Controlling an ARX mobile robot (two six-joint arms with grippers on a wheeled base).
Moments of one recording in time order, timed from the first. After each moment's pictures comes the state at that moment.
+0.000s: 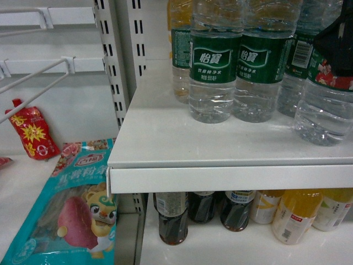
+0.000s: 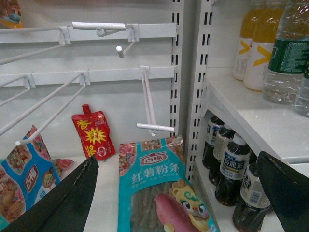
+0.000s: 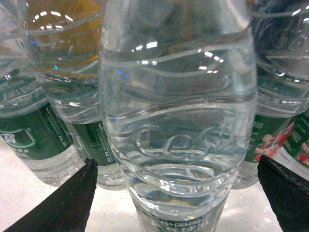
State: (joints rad) left arm 0.00 0.01 0.01 0.00 0.00 0.00; right arm 0.26 1.32 0.69 0.38 0.11 0.07
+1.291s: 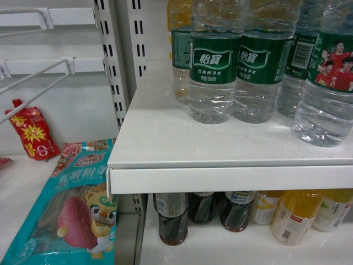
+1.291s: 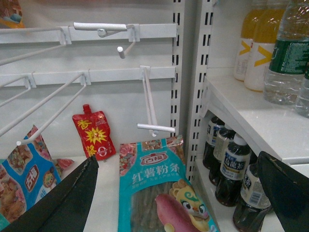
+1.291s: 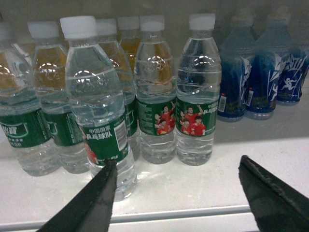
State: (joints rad) left arm 0.00 0.01 0.01 0.00 0.00 0.00; right arm 0.12 0.54 0.27 0.28 0.12 0.03
